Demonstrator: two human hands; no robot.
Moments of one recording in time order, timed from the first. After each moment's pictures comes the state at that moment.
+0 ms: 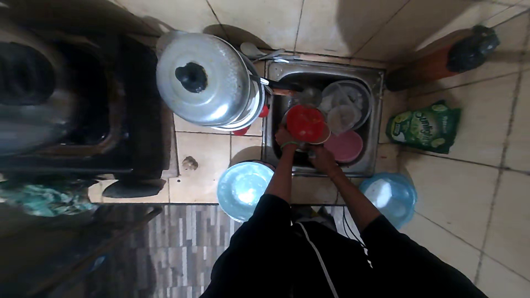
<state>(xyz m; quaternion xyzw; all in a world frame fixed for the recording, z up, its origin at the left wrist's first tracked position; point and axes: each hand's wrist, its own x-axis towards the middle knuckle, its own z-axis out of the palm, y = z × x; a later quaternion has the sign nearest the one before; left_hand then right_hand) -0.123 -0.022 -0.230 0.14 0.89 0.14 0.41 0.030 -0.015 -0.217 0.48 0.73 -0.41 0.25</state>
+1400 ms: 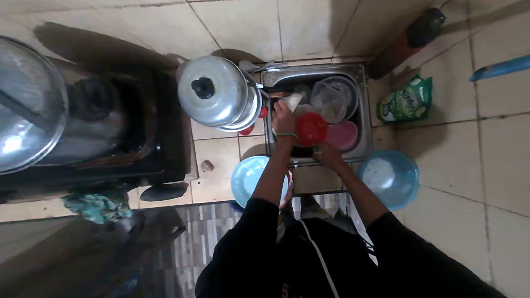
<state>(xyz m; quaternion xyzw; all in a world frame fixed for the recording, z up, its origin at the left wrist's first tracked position) -0.126 -0.018 -0.130 0.42 0.89 0.11 0.17 0.058 -0.046 -0.171 0.51 0.73 -0.43 0.14</state>
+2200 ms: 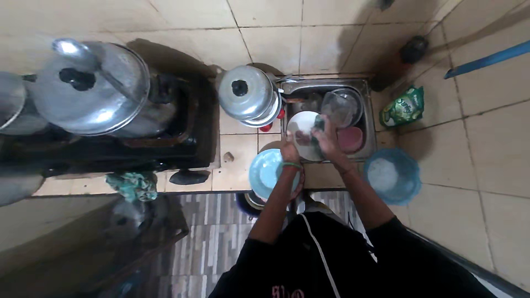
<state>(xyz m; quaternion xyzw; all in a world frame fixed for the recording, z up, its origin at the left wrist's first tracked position) -0.116 -0.158 -0.056 0.15 0.75 0.51 0.39 -0.001 -0.089 -0.060 0.50 0.67 -0.51 -0.21</state>
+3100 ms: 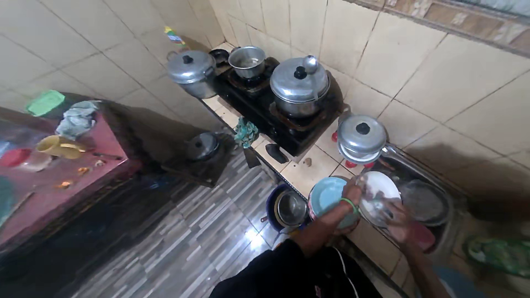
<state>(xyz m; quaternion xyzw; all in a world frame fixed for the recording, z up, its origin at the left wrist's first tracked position) -0.150 -0.235 -0.019 0.13 0.69 0.57 0.43 0.009 -0.129 -0.050 0.25 0.90 -0.32 -0.14</state>
